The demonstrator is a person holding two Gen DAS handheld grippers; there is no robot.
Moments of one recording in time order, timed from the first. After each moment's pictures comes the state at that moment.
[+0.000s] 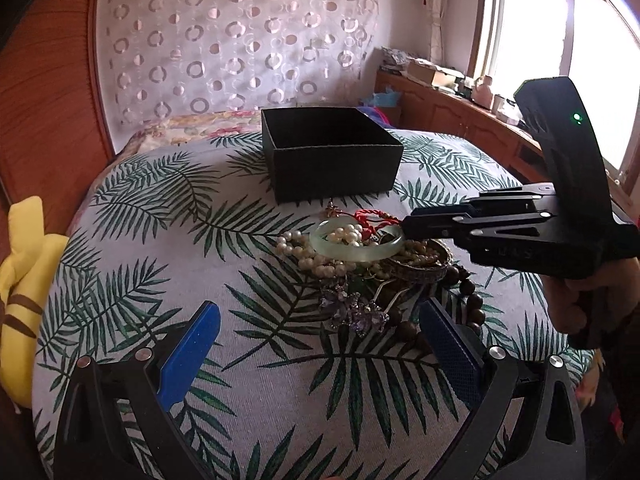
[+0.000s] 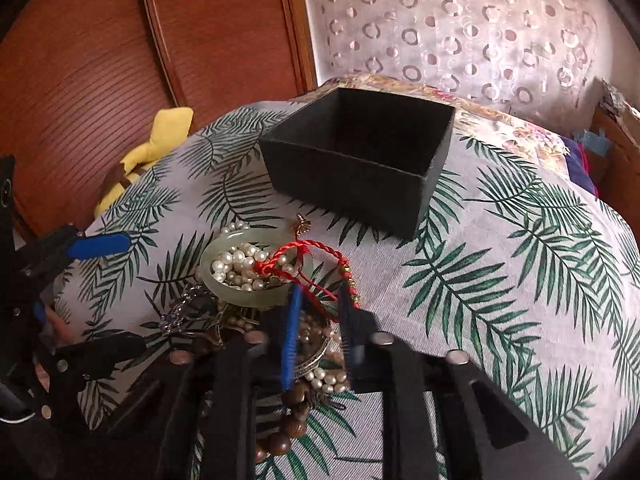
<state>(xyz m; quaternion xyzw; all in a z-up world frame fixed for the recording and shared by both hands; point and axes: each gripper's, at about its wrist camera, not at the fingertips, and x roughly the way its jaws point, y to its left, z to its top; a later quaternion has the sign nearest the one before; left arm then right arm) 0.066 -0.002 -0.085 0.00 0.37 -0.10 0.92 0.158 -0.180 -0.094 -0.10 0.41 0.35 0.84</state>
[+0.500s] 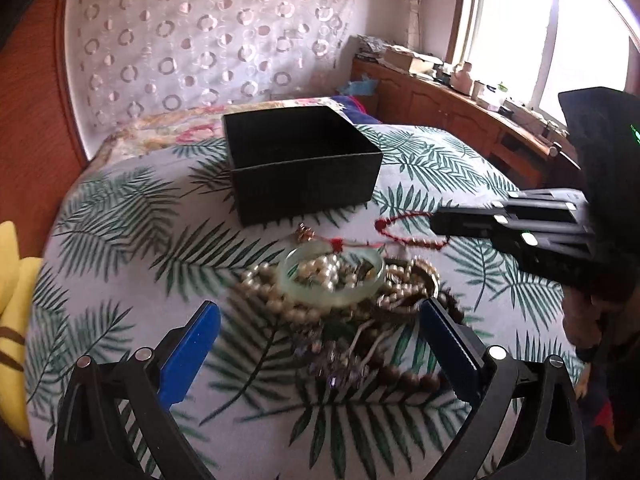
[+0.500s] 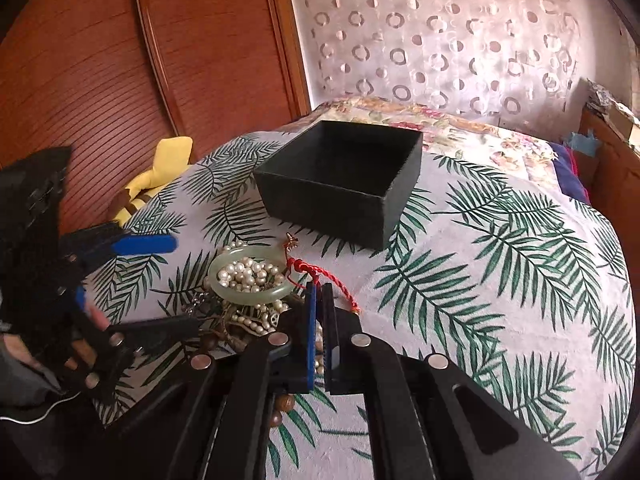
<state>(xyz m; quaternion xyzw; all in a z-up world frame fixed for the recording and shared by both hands) 0.106 -0.018 -0.079 0.01 0.39 -0.14 0.91 0.147 -0.217 -0.071 -0.07 0.38 0.34 0.86</state>
